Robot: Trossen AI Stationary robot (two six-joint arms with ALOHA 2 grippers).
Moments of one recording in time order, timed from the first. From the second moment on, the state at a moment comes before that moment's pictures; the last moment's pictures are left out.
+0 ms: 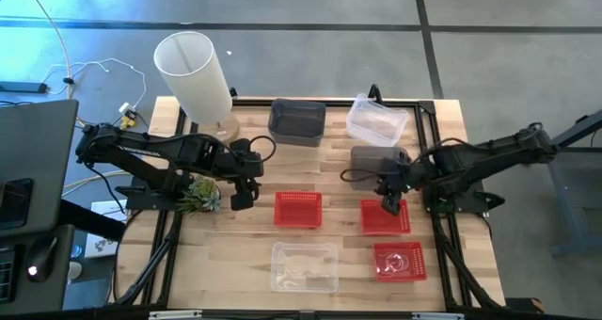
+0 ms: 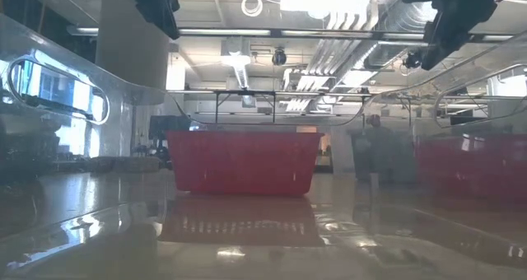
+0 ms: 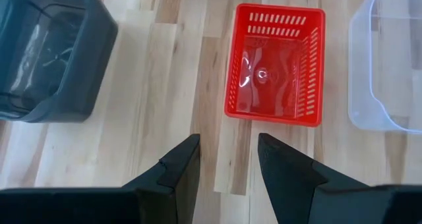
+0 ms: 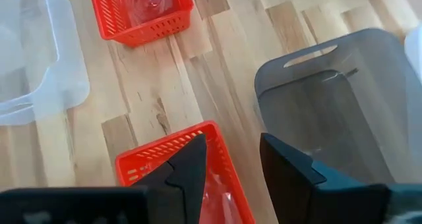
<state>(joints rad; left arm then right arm) -0.02 1.29 1.21 -0.96 -0.20 -0.19 0.24 1.02 0.91 -0.93 0.21 0.54</state>
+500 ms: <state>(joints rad) -0.02 1.29 1.21 -0.96 -0.20 -0.16 0.27 1.15 0.91 -0.93 0.33 0.54</state>
